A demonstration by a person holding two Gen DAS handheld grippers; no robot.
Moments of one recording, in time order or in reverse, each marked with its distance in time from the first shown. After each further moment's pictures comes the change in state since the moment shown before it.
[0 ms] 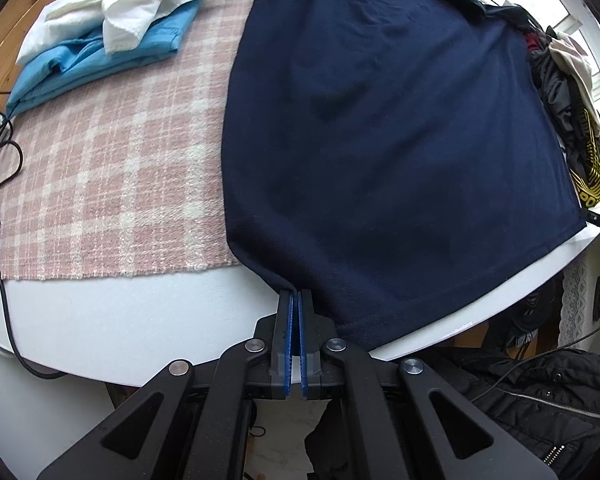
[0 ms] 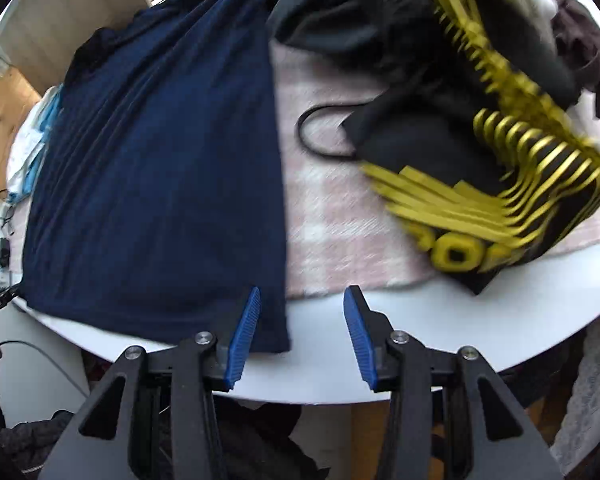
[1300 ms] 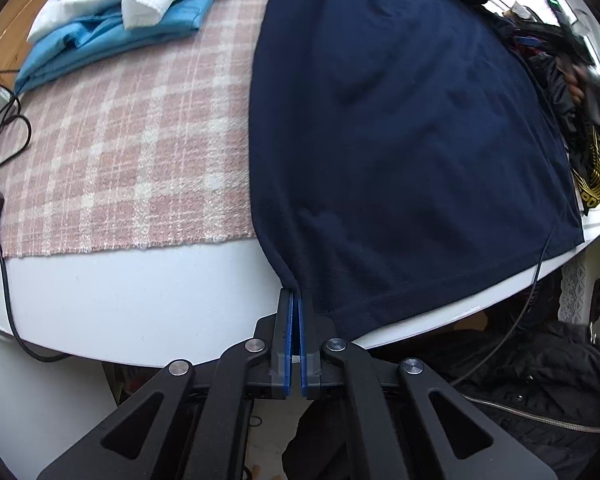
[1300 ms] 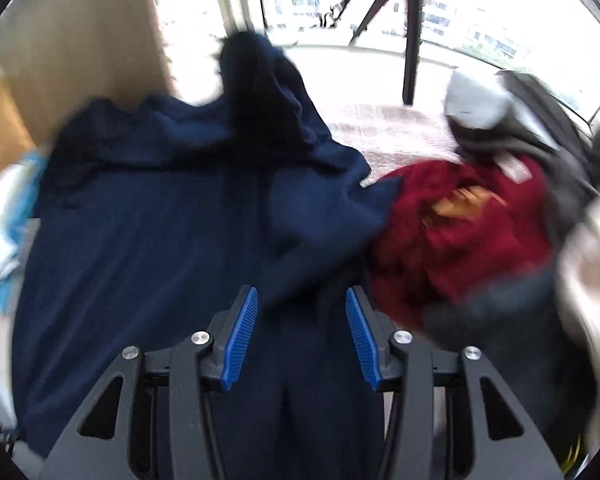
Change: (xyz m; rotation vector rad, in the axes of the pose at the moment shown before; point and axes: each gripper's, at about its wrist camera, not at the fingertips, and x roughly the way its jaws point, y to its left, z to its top) left arm 0.030 -0.034 -0.004 -0.013 0.048 -0.018; right arm 0.063 0.127 0.286 -0.191 -0.154 -0.171
